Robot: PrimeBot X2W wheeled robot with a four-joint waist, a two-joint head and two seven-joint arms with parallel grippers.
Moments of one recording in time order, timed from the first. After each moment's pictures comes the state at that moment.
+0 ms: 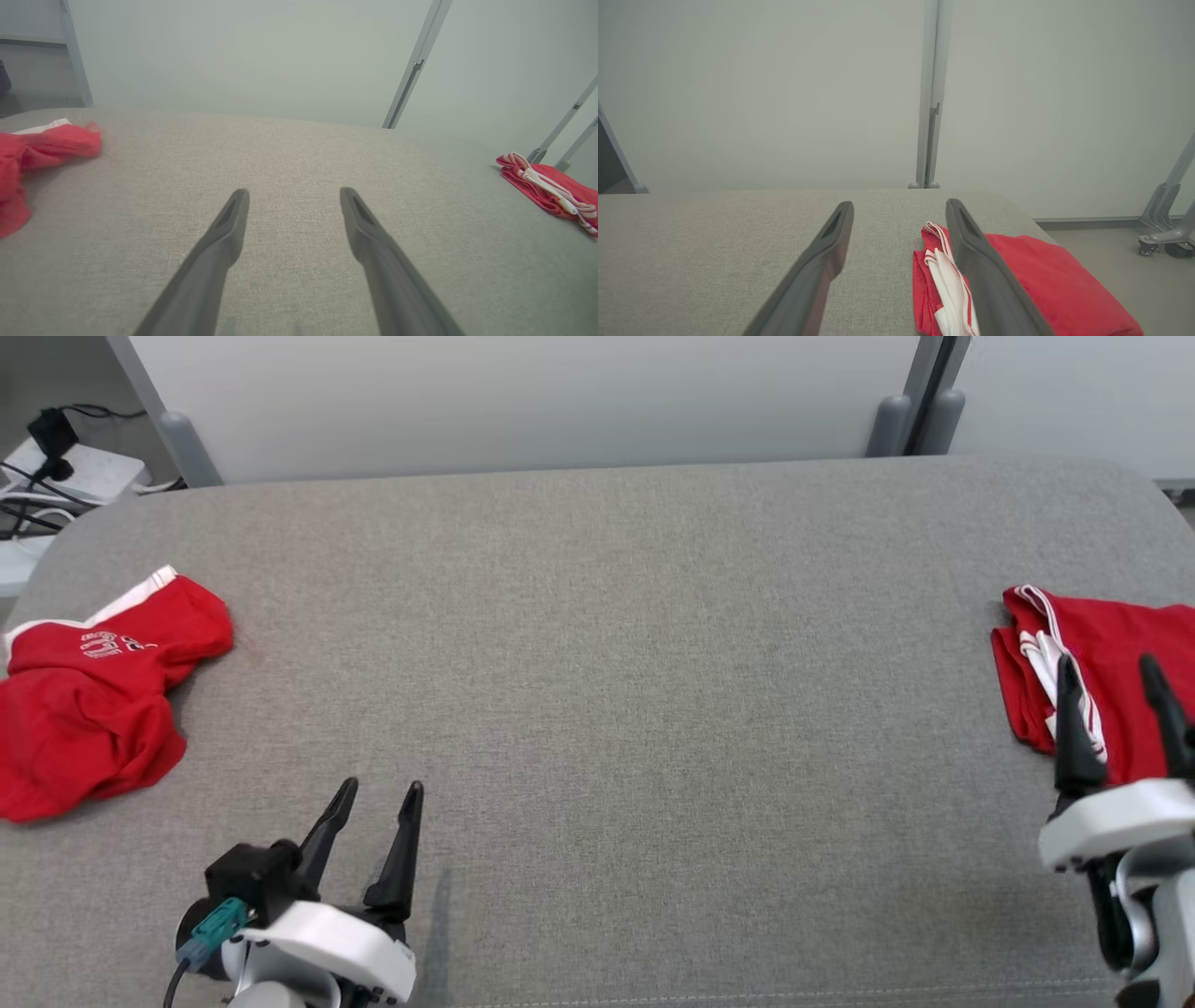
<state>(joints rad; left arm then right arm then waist) -0.16 0.11 -0.18 0.42 -0.37 -0.12 -0.26 -0.34 -0.17 -0.11 0.46 0.13 0.13 -0.25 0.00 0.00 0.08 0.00</state>
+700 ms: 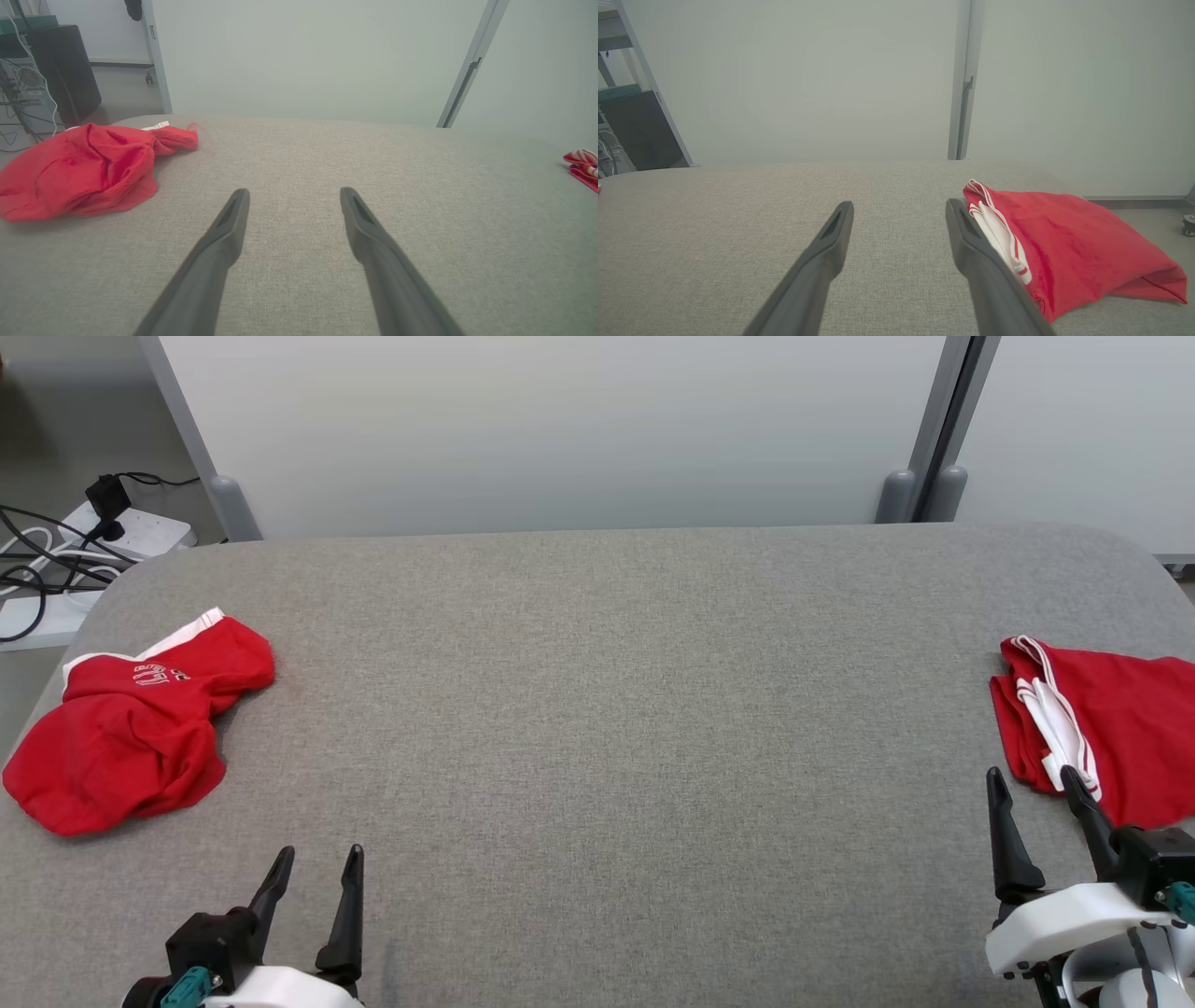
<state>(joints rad) -0.04 0.08 0.00 0.41 -0.21 -0.10 -0.26 -0.15 -0.10 -0.06 0.41 0.14 0.13 -0.25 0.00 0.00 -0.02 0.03</state>
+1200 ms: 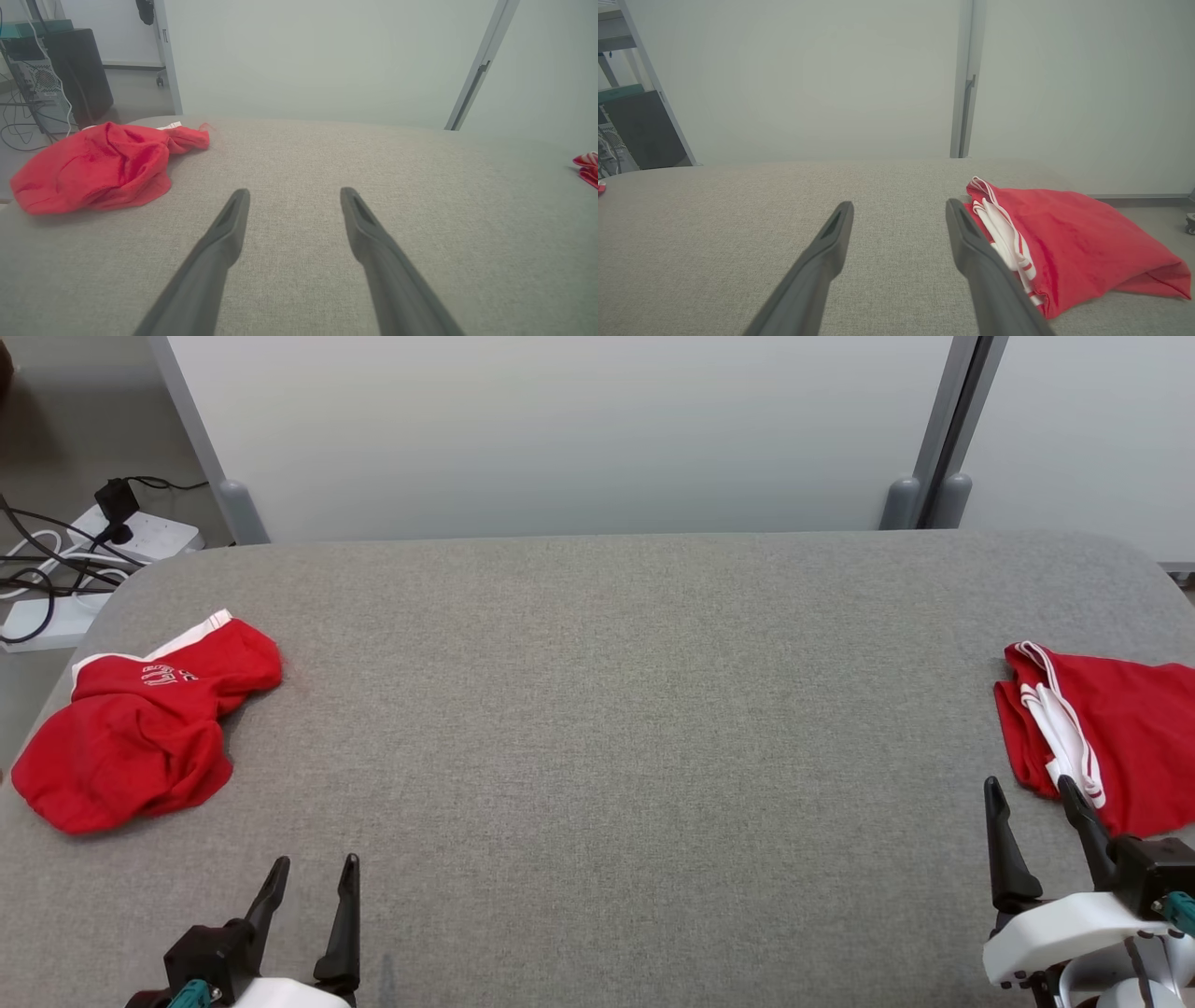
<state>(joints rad) -0.01 0.05 0.05 0.39 -0.17 -0.11 -0.26 -0.13 -0.09 -0.06 0.41 0.14 0.13 -0.25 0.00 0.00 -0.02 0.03</state>
